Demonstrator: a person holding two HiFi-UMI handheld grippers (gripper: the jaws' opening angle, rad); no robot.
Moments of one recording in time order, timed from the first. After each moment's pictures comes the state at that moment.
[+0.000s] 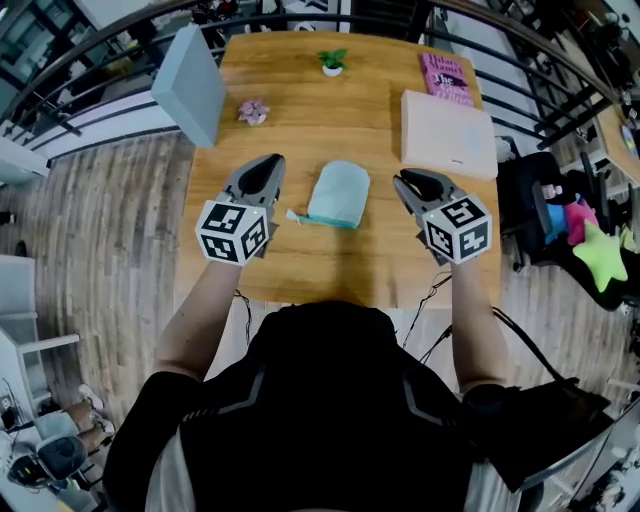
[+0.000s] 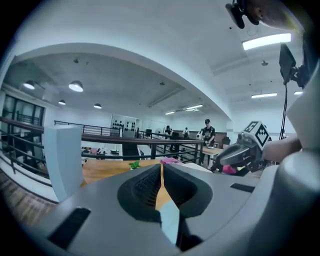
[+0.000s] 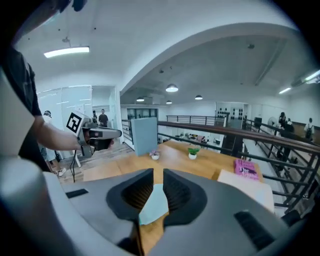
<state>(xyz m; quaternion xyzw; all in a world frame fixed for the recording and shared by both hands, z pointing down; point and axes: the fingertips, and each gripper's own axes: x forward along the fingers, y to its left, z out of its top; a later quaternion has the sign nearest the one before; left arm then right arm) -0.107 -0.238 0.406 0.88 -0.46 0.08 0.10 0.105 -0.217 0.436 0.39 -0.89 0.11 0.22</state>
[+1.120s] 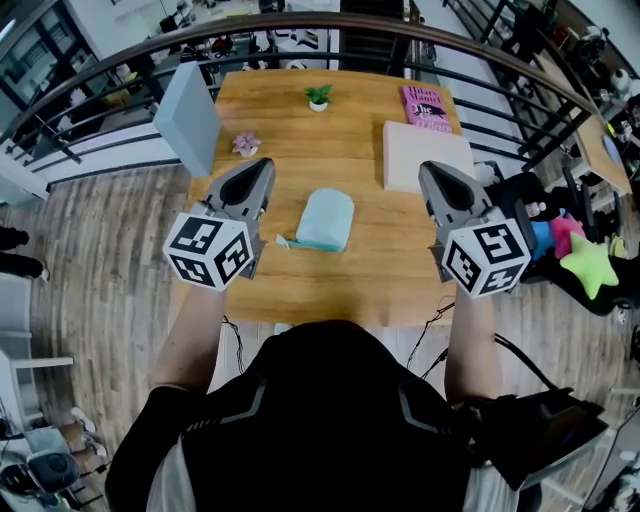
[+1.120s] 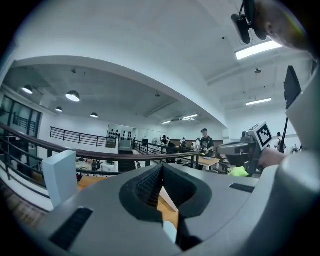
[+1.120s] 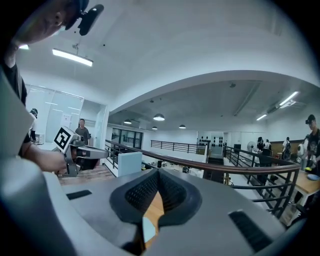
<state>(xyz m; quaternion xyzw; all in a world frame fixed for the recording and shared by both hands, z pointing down) -0.083 -0.204 0.281 0.89 -0.45 0.03 0.07 0.146 -0.185 0.262 0.50 -0.86 0.01 0.09</state>
